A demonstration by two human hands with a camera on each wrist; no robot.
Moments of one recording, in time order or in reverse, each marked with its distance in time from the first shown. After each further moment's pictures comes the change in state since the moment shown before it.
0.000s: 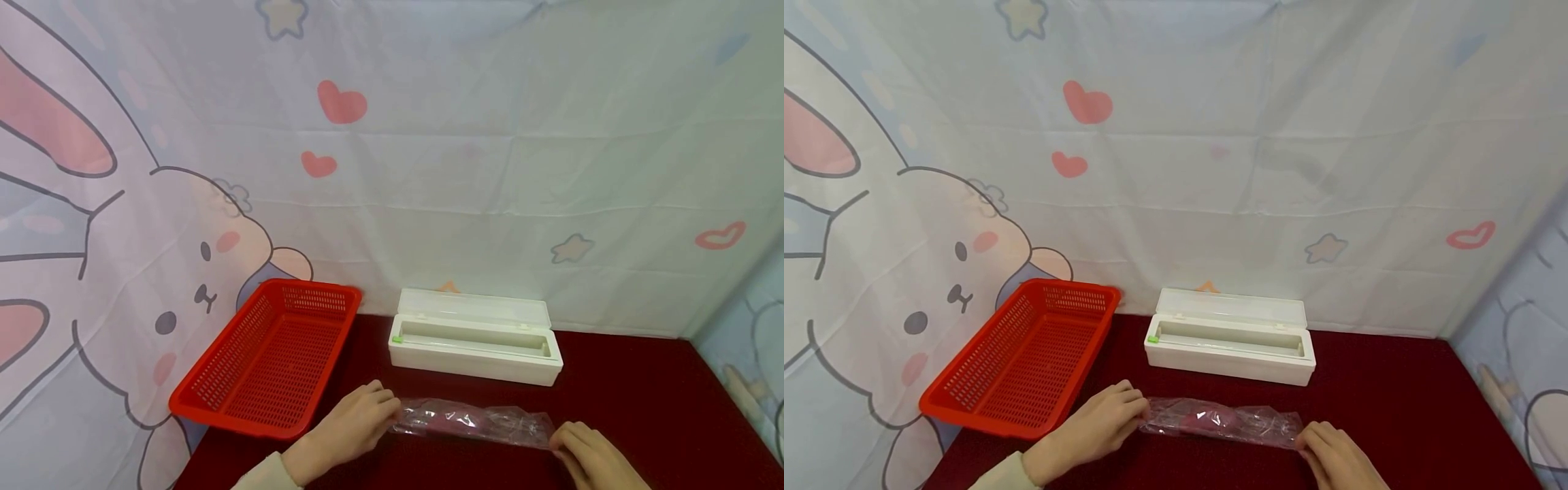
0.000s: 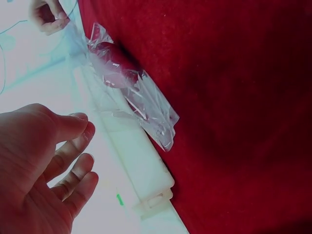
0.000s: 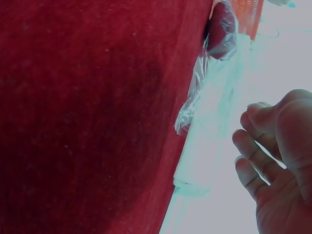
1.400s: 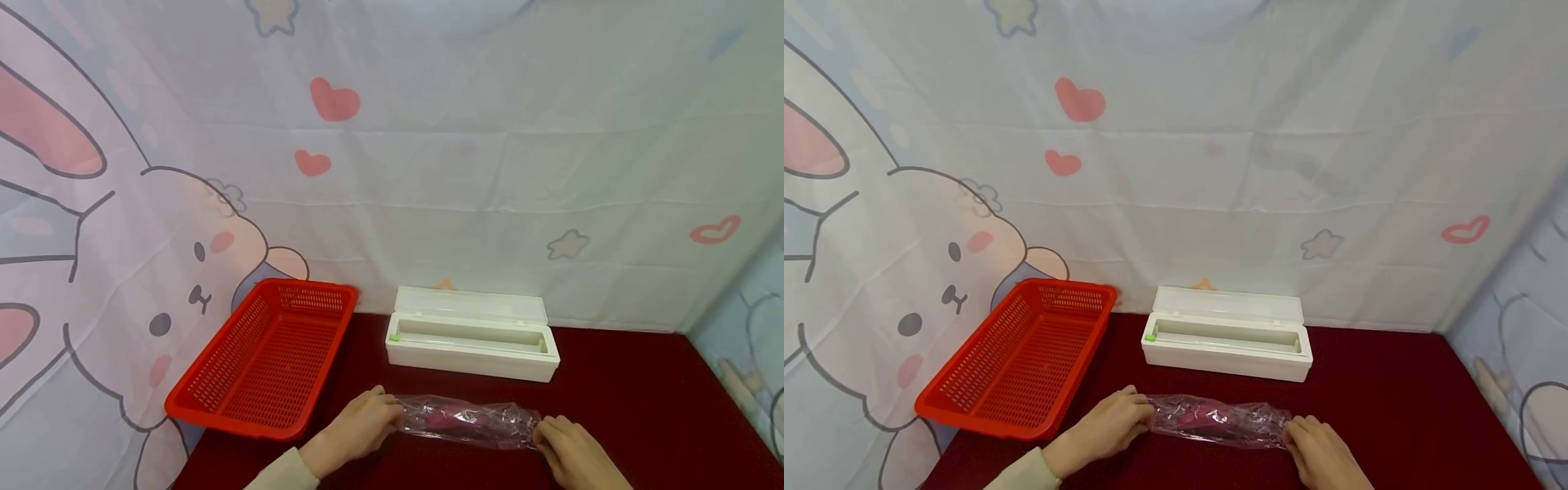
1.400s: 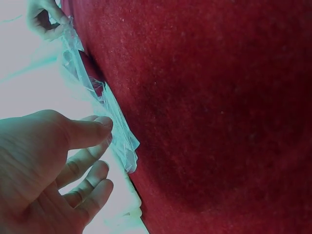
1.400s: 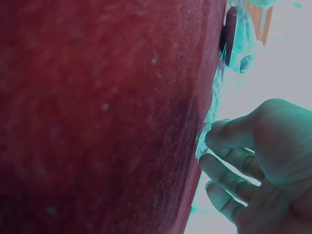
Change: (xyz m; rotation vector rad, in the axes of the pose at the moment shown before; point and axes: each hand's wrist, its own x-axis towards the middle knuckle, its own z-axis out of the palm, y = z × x) left_hand 0.009 -0.005 0.037 -0.022 -0.180 -0.098; right_hand 0.013 0.001 0.026 -0.054 -0.214 0.197
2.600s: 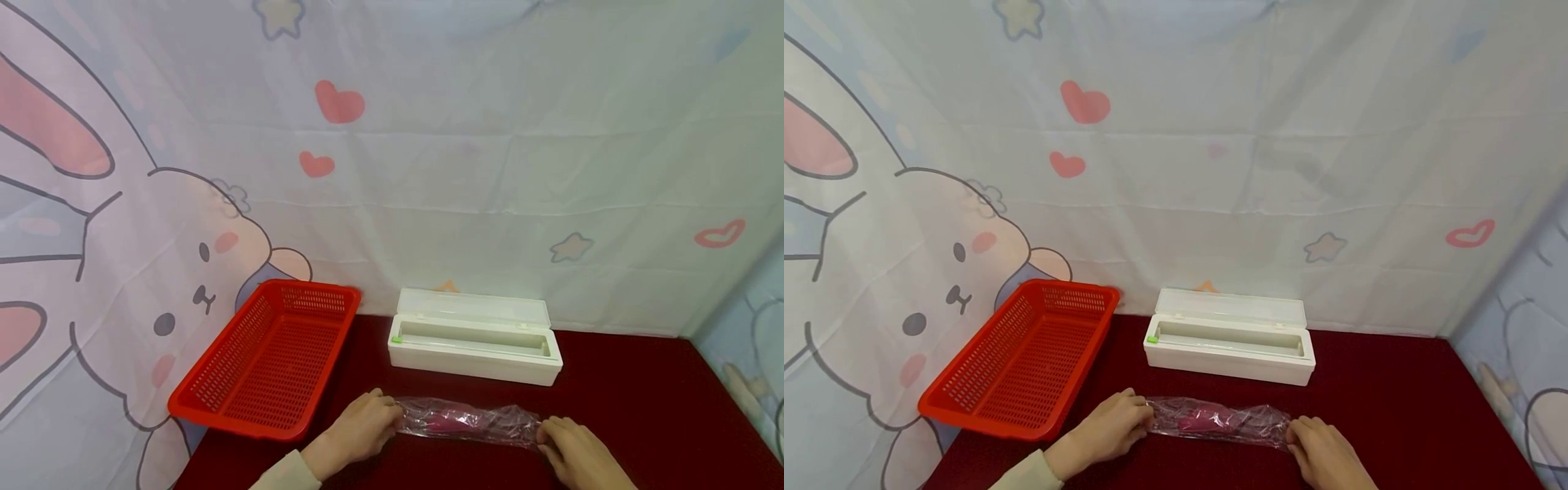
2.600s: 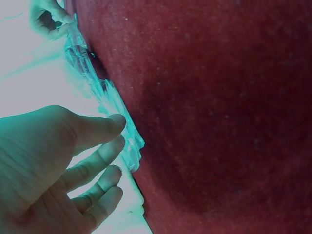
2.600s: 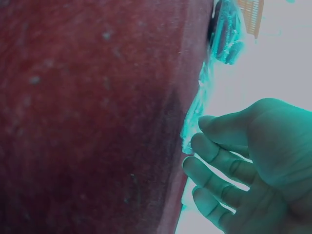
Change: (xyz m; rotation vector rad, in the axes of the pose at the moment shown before) left_hand -0.003 0.002 -0.001 0.030 -0.019 -0.043; right_hand 0.012 0.000 -0.007 0.057 -0.157 0.201
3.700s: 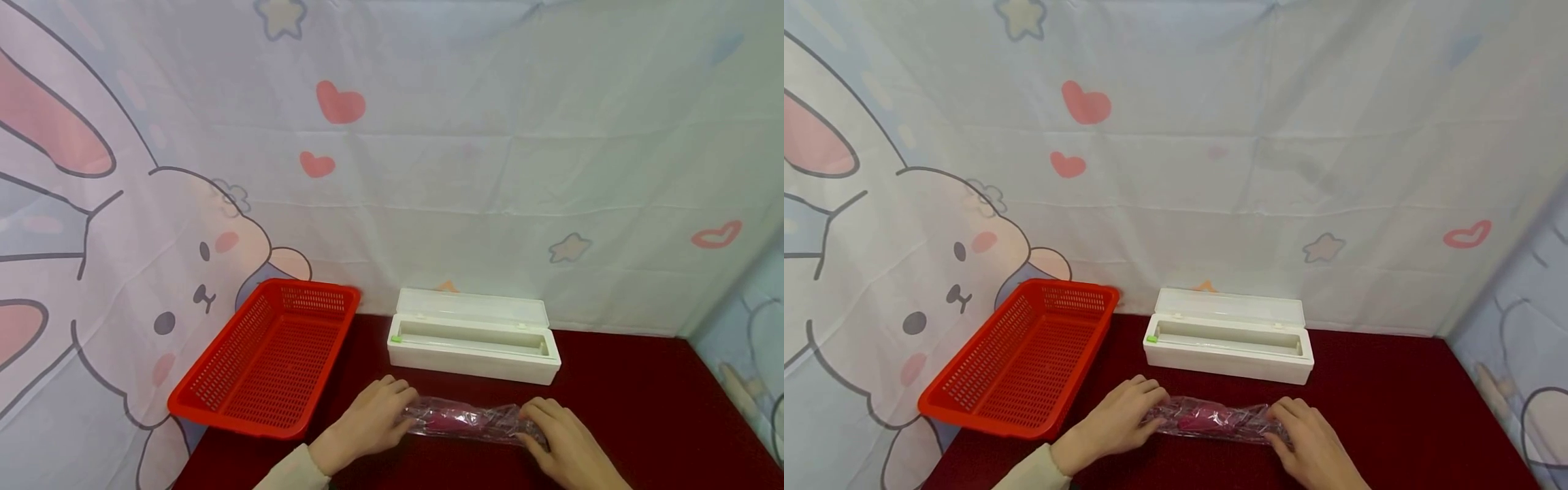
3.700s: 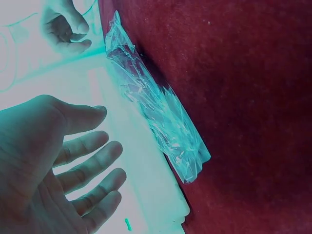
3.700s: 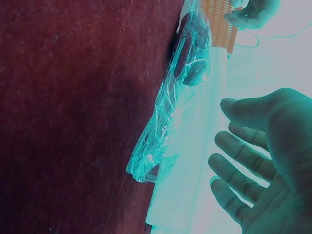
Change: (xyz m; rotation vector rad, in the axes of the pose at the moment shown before) left_hand 0.015 0.019 -0.021 -0.024 0.134 0.007; right_hand 0.000 -0.034 -0.014 -0.015 0.228 -0.155
